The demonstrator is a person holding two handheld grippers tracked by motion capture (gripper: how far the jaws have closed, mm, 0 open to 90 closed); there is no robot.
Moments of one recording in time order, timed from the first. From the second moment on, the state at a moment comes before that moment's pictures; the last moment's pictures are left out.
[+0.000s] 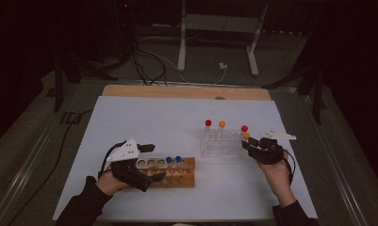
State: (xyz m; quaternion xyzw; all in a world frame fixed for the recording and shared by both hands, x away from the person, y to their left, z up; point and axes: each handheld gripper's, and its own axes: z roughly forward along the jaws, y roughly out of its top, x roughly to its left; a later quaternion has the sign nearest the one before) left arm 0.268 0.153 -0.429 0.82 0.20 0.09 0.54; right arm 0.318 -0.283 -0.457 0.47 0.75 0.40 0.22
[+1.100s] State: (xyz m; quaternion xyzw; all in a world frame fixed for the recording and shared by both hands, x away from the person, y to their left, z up) left arm 0.269 0.155 -0.427 0.82 0.20 0.08 0.54; right arm 0.309 -0.278 -0.430 0.46 0.75 0.40 0.27
